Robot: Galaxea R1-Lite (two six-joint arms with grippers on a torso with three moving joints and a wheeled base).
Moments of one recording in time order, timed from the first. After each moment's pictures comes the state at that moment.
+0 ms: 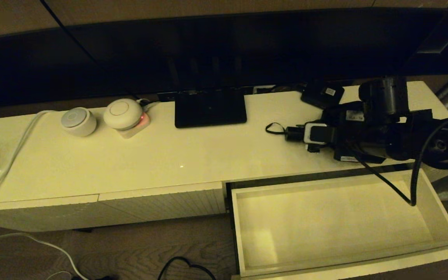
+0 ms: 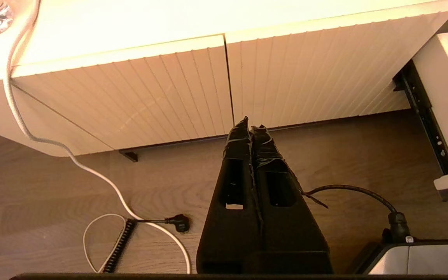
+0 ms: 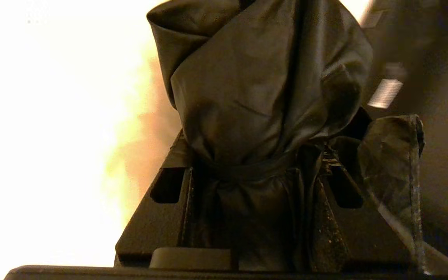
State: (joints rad) left arm 0.00 0.00 0.00 0.00 -0.01 0.05; right arm 0.33 1.79 -1.27 -0.13 -0.32 -1.30
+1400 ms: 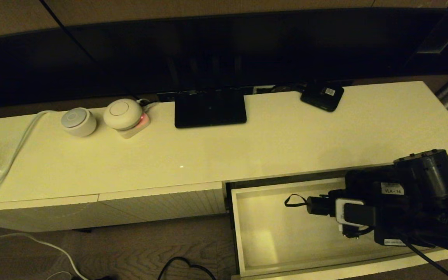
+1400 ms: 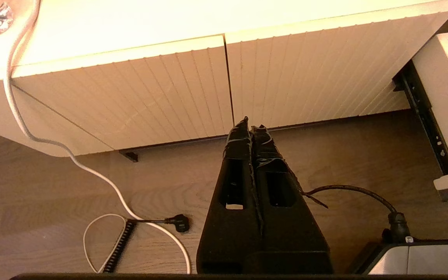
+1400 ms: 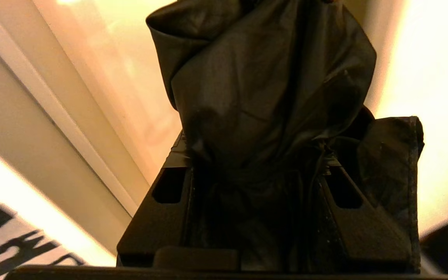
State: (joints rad) left arm 0.00 0.00 0.00 0.00 -0.01 0.05; right arm 0.38 1.53 -0.67 -0.15 -0.33 -1.19
